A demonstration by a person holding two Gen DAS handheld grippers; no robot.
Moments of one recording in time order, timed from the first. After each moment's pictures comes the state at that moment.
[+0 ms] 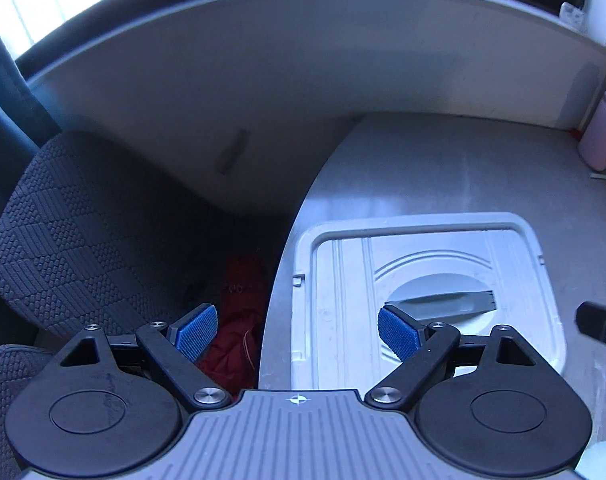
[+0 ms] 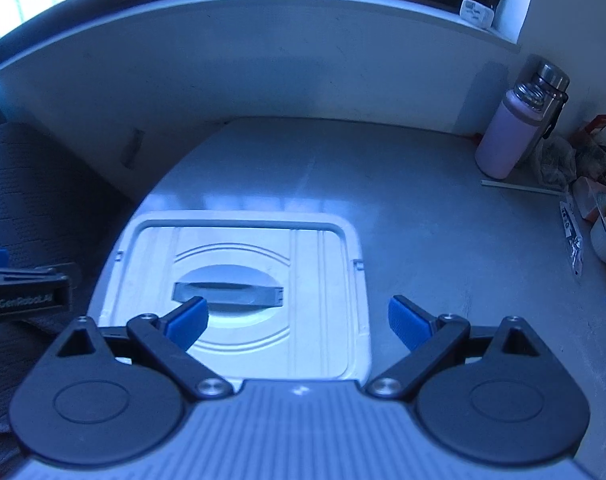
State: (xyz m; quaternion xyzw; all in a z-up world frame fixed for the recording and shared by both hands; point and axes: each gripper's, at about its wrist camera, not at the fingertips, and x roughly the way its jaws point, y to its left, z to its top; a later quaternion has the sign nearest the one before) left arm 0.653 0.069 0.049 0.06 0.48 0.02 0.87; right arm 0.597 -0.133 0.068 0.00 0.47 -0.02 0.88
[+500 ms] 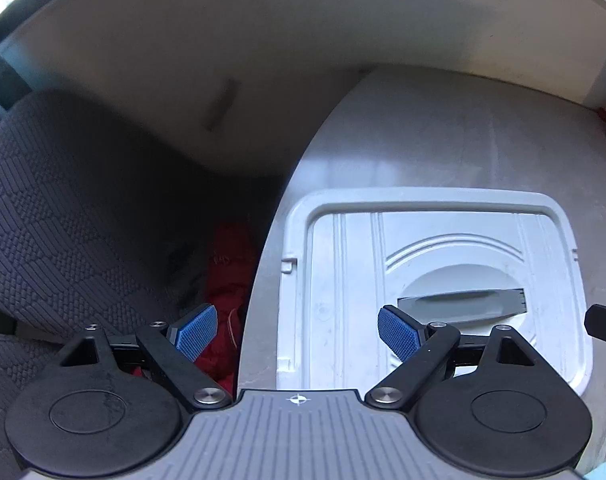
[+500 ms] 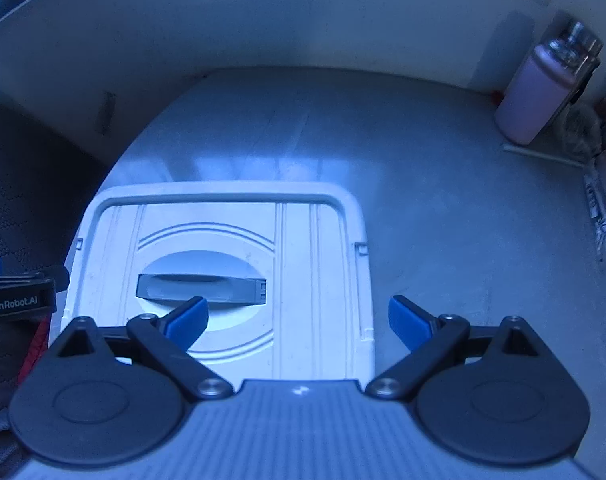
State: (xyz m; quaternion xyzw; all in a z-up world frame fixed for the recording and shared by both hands) left arm 0.699 0.072 -0.006 0.03 0.54 0.03 0.84; right arm 0.651 -0.148 0.018 0.01 0.54 -0.01 0.84
